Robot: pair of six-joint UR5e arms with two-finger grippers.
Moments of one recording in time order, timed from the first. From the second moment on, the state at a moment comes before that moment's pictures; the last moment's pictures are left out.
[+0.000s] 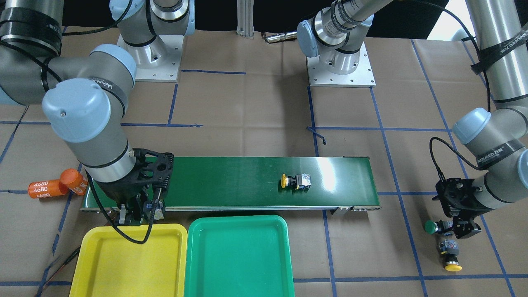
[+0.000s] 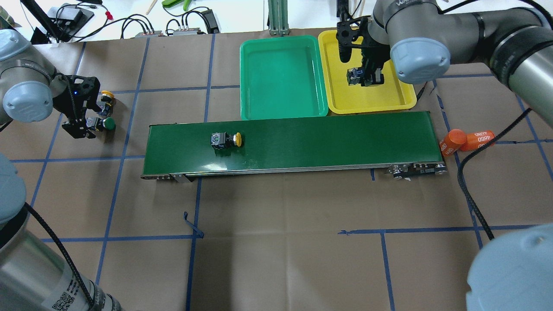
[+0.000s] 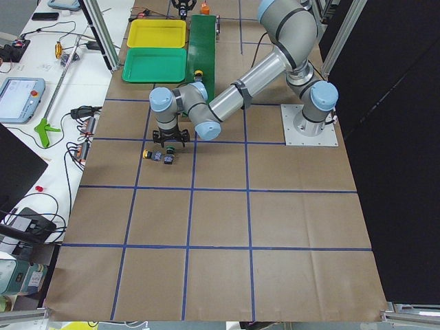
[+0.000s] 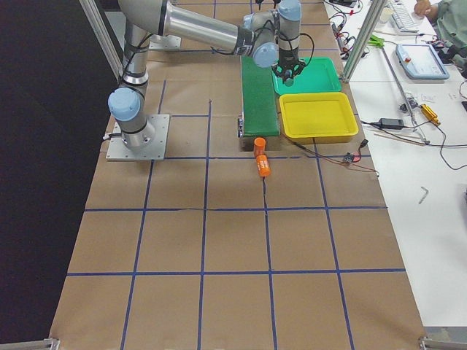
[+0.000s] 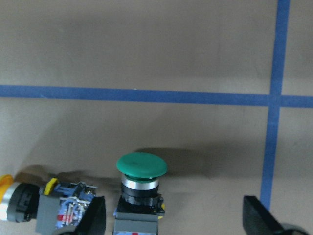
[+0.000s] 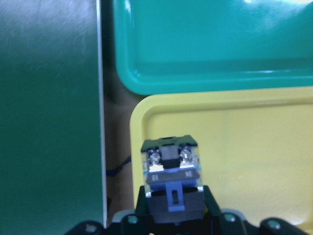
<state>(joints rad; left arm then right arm) -1.09 -2.14 -1.58 -1.03 1.56 2.05 1.63 -1.14 1.46 -2.07 -1.53 -1.52</state>
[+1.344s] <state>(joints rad) -1.09 -2.19 -1.58 -0.91 1.54 2.16 1.74 -0.92 1.19 -1.94 -1.47 -1.40</state>
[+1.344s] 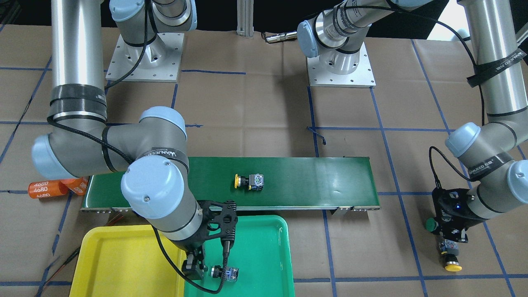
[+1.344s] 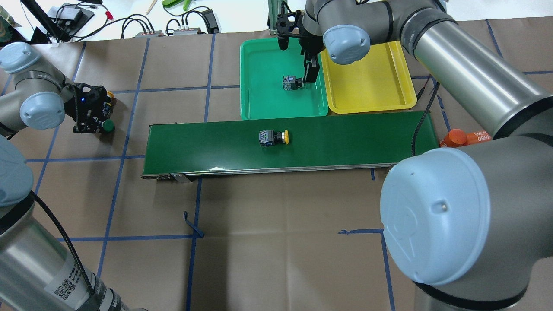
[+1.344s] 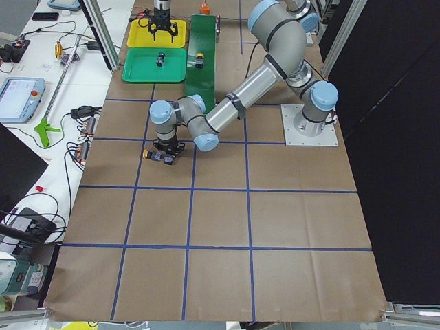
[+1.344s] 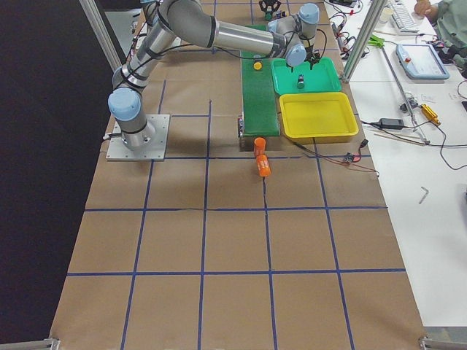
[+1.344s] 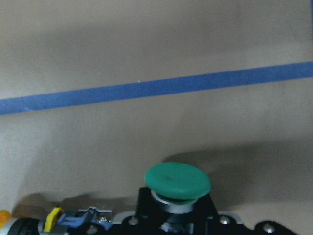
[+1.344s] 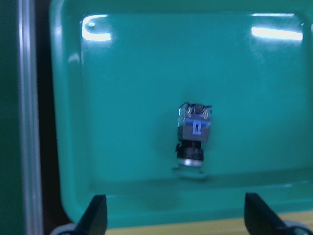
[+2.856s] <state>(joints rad) -1.45 -1.84 -1.88 -1.03 1.56 1.65 1.73 -1.21 1.74 -2.09 -1.49 -1.37</state>
